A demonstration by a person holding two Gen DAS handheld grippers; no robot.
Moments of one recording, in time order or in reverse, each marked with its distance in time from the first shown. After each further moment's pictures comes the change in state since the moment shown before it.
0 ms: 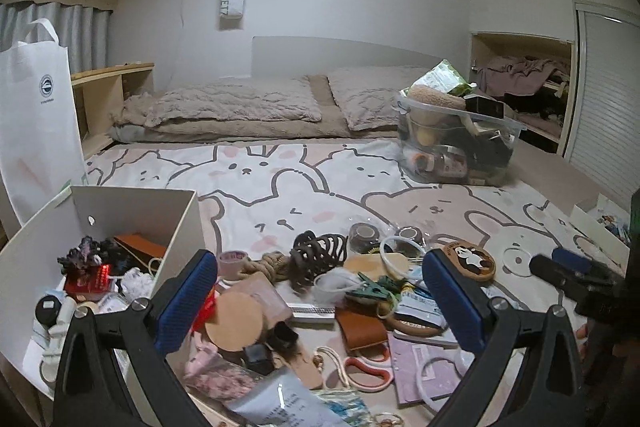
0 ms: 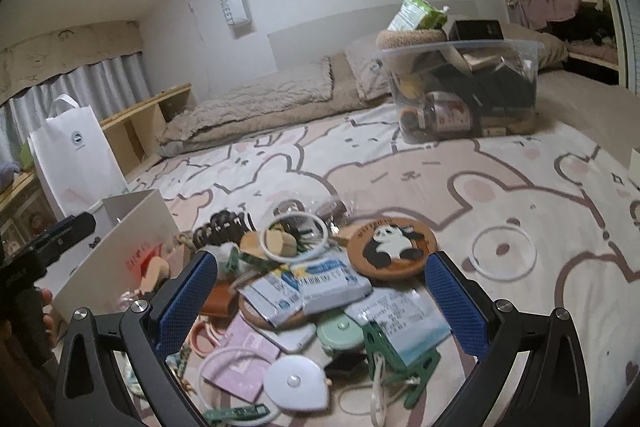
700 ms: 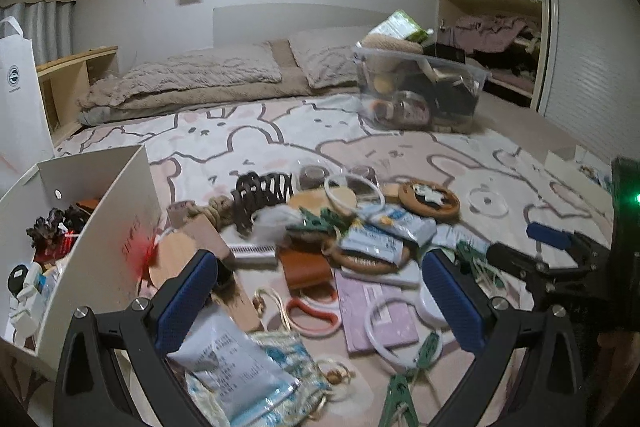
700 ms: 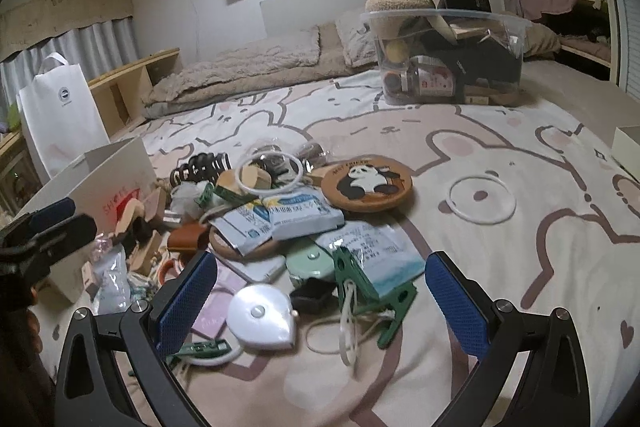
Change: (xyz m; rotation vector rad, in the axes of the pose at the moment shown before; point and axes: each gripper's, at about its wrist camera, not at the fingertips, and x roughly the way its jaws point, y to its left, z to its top) left arm 0.001 -0.048 -0.051 0.092 0.127 -0.067; right arm -0.001 -0.006 -0.042 -0.054 0.101 -0.068
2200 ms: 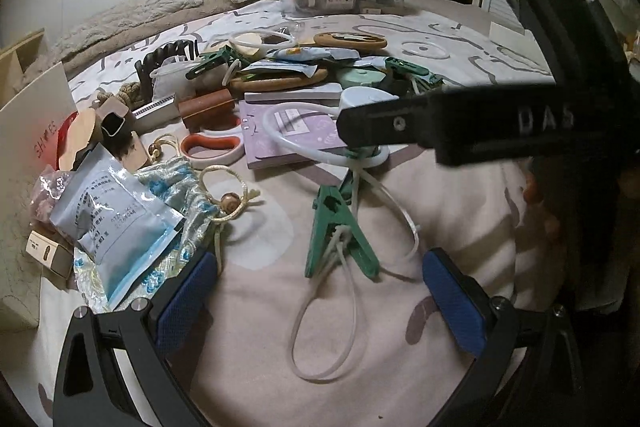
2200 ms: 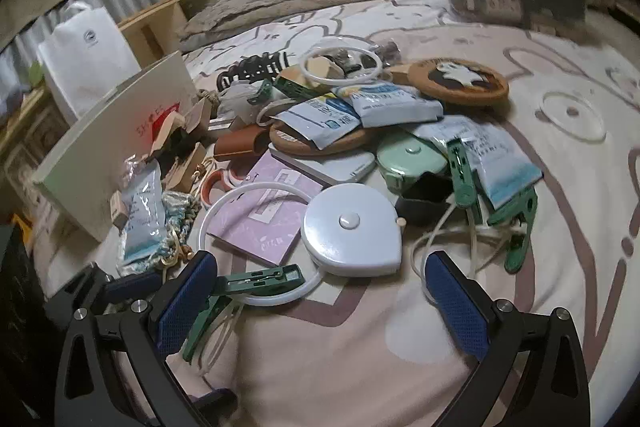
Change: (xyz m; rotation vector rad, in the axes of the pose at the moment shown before) left arm 0.020 -0.041 -0.108 0.177 0.252 -0.169; right arm 0.037 0.039 -0.042 0.002 0.263 0.166
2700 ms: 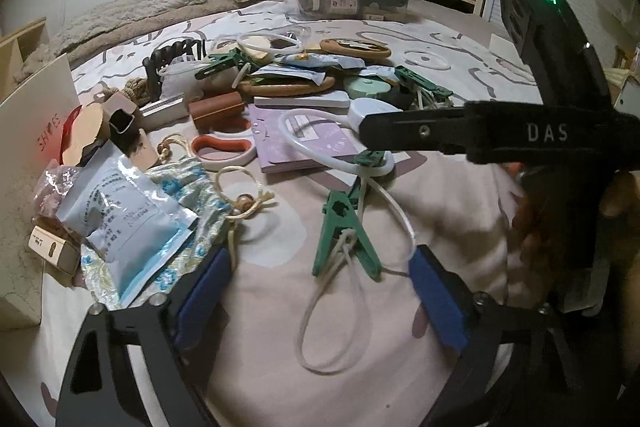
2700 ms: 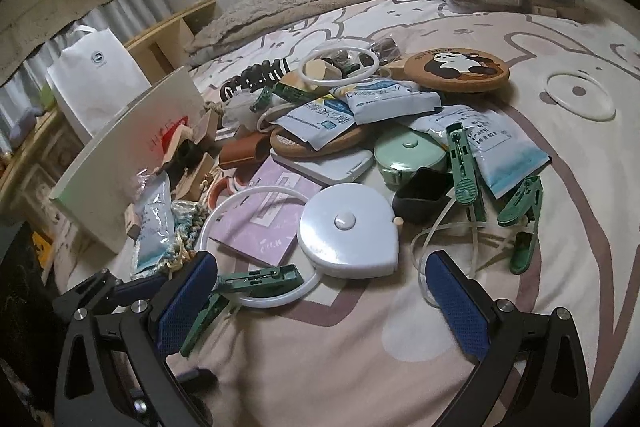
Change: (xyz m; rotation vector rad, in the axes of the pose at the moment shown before) left arm -0.012 0.014 0.004 -0.041 0.001 -0.037; right arm 0.001 -0.013 -0.003 0.038 -0.025 0.087
